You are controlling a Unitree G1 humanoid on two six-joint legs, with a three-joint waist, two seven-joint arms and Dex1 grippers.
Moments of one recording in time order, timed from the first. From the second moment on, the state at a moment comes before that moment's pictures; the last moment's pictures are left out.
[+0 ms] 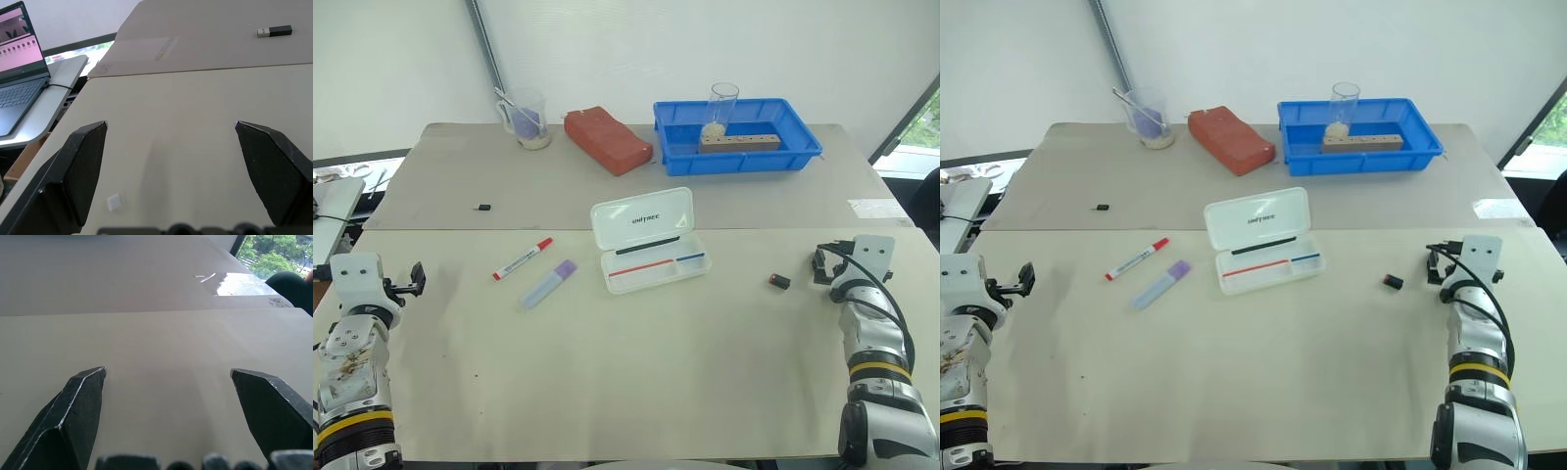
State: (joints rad) left arm -0.09 0.60 0.51 0.23 -0.20 0.24 -0.24; right arm -0.45 -0.54 -0.33 0.76 0.12 0.00 0.08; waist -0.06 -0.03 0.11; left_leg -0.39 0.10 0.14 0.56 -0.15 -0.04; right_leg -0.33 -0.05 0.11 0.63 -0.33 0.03
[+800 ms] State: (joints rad) left arm -0.61 0.81 -0.10 -0.17 -0.33 0.46 -0.94; right arm -0.13 -0.76 -0.18 -0.25 0.47 0.45 0.75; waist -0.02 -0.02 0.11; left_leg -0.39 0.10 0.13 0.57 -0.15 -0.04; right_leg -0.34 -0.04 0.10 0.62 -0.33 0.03
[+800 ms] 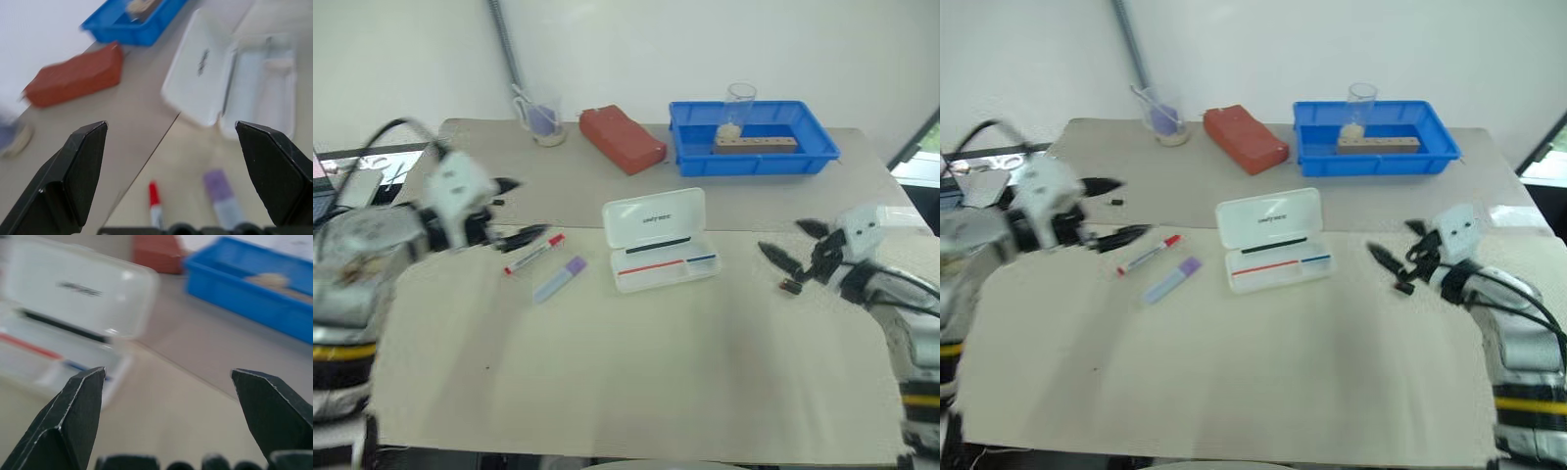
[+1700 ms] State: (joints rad) left arm -0.59 0.40 -0.52 0.20 0.01 0.21 -0.96; right arm 0.01 -0.82 -0.17 -0.59 0.57 0.67 0.79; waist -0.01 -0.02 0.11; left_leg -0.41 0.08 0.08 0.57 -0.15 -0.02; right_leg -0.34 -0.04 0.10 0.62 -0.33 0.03
